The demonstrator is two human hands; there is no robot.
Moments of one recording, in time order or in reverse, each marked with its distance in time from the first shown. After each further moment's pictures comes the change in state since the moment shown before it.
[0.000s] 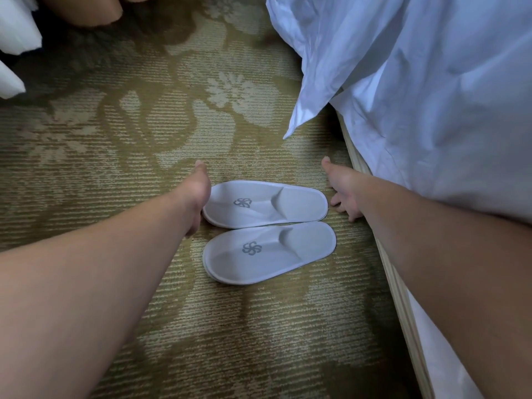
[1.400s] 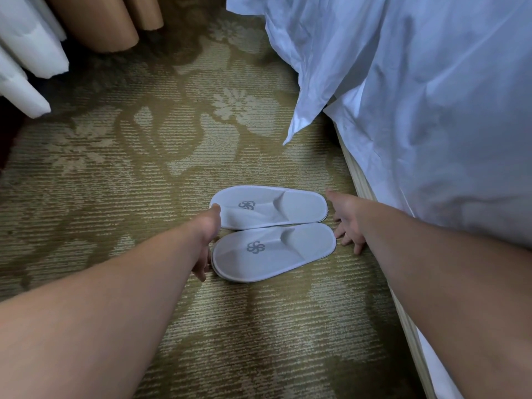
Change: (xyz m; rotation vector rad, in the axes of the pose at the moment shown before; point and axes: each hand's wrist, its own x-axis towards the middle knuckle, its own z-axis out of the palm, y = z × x) left_hand -0.026 -0.050 -0.002 0.146 -0.095 -0.203; right_hand -0.024 0.044 0.008 0.029 -0.102 0.103
